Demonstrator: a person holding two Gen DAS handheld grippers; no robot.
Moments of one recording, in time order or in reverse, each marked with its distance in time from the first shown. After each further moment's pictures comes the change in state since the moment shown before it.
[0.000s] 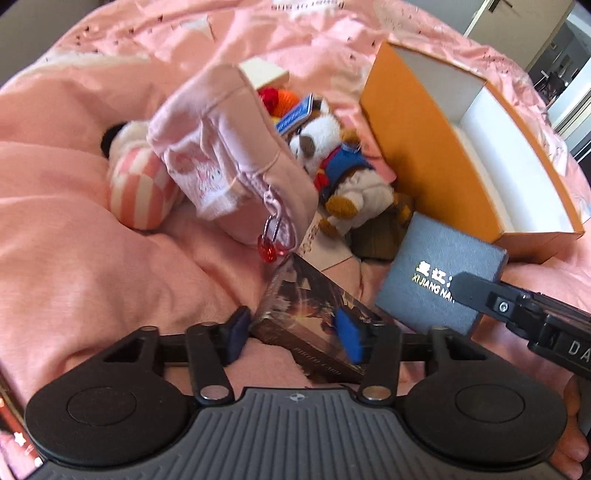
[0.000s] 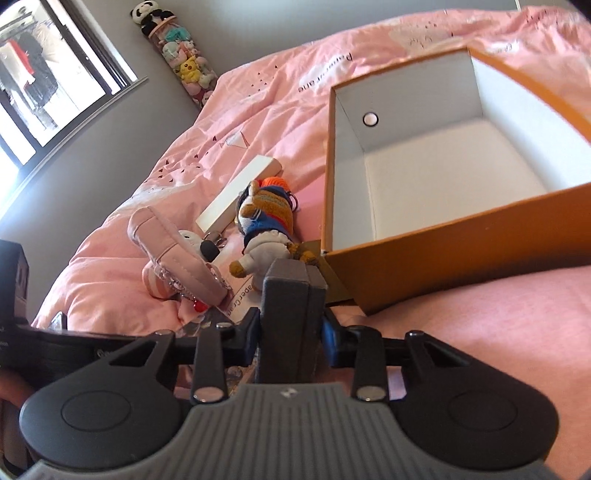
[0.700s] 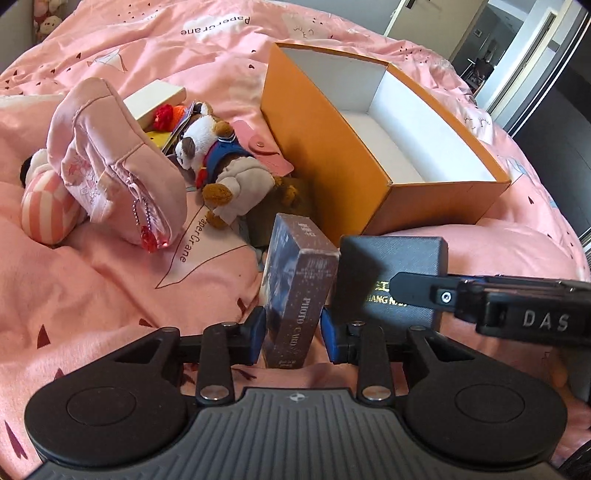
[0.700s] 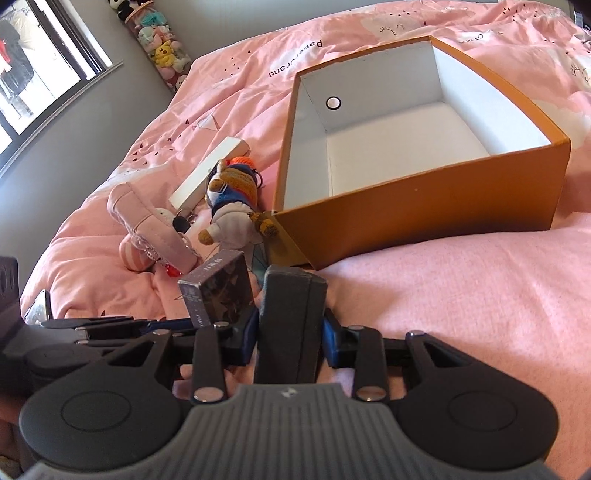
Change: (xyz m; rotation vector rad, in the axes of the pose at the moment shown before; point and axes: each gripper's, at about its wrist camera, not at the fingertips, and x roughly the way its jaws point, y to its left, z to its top) left arm 0.006 -0.044 -0.031 0.165 -0.075 -0.165; right arm -0.027 -0.015 -0.016 0.030 0.066 -0.088
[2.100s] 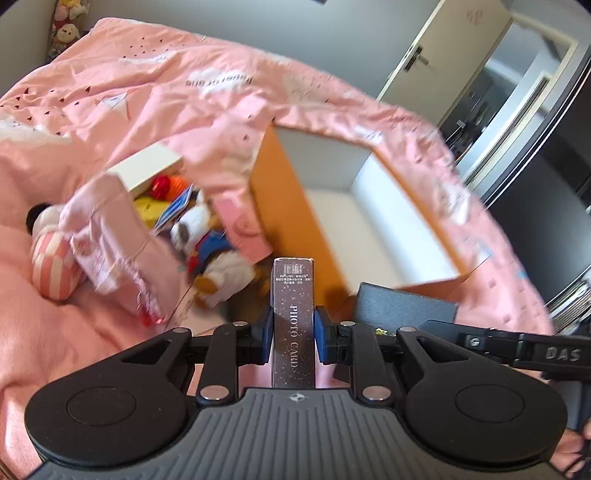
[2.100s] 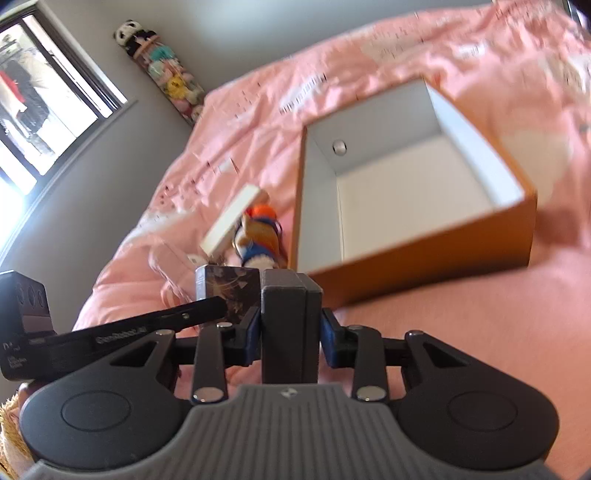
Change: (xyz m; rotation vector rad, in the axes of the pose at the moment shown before) left arm -0.051 0.006 0.042 -0.114 -0.172 -0.119; right arm -0.064 -0.014 0.037 0.049 -0.081 0.098
